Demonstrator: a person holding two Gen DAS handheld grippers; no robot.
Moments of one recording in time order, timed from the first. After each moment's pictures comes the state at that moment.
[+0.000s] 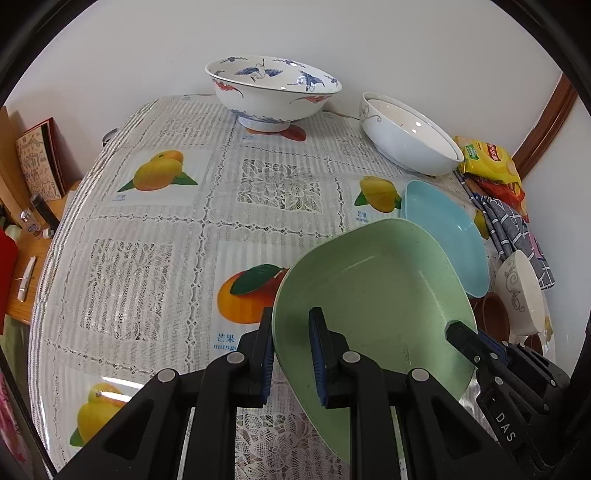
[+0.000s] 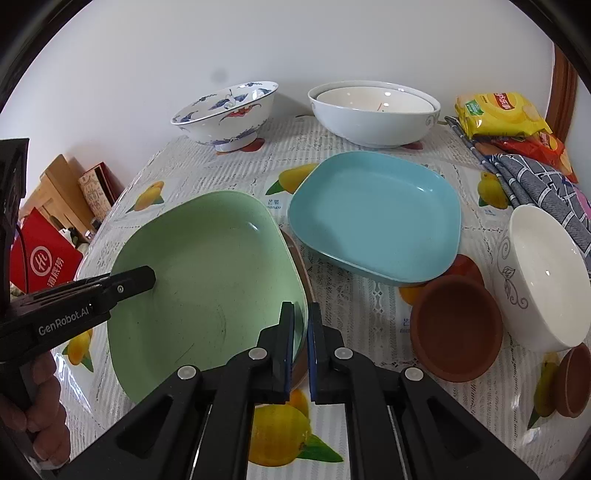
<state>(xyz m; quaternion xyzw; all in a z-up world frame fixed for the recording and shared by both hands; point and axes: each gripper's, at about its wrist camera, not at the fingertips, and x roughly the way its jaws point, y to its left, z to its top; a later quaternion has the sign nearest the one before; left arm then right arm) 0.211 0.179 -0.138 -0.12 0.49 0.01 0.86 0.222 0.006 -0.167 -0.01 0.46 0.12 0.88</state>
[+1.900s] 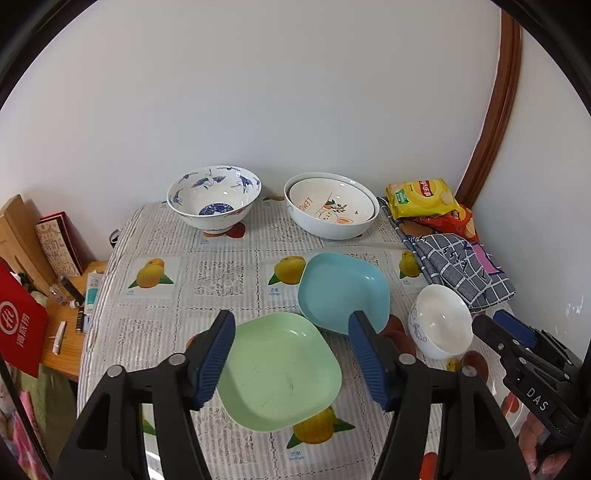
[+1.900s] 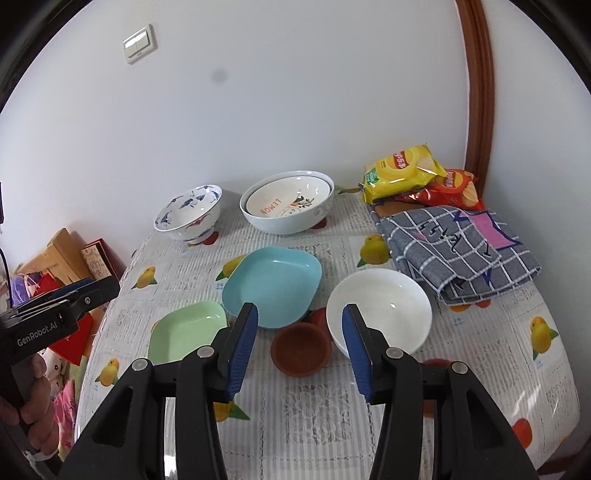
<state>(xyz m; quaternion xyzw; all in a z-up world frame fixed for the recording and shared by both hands) 0.173 0.085 -0.003 -0.05 0.40 0.01 0.92 0.181 -0.118 -0.046 0.04 0.37 0.09 0.92</state>
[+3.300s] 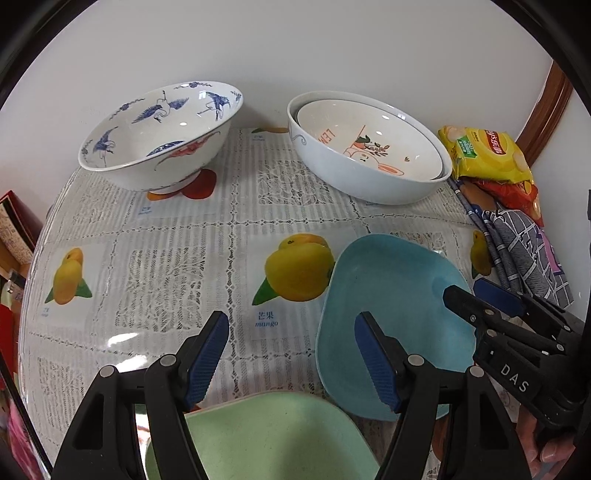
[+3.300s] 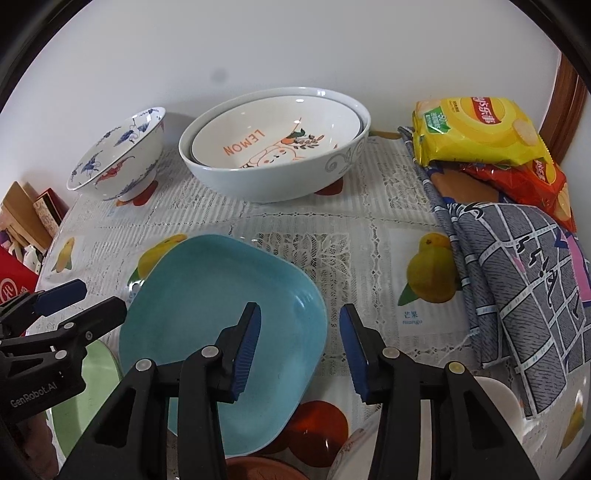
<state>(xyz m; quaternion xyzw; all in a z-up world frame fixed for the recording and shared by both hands) 0.332 0.089 -0.131 -0.06 0.50 0.01 0.86 0.364 -0.081 -0.164 -0.02 0.49 0.09 0.87</state>
